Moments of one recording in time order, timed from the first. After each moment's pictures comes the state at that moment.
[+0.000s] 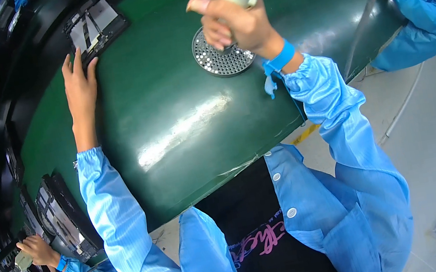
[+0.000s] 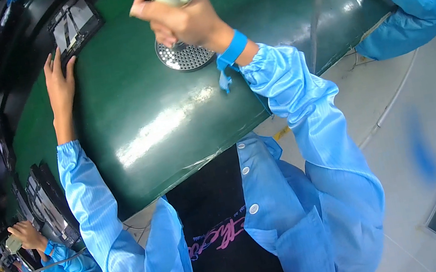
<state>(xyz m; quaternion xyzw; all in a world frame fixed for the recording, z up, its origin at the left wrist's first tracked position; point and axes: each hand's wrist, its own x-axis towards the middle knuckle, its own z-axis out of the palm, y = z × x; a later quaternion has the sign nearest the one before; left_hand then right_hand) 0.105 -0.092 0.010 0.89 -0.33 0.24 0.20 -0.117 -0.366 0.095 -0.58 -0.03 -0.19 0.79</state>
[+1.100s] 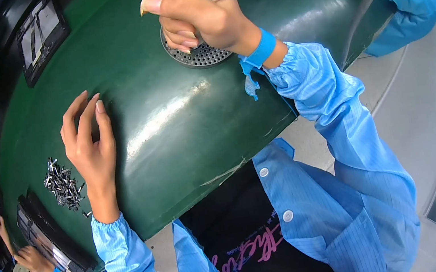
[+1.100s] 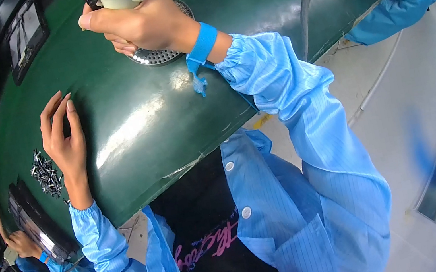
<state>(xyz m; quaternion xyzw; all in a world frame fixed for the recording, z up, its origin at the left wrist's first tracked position) -0.056 -0.095 0.024 0.87 -0.39 0.18 0.25 -0.119 -0.356 0.072 -0.54 -0.05 -0.12 0.83</state>
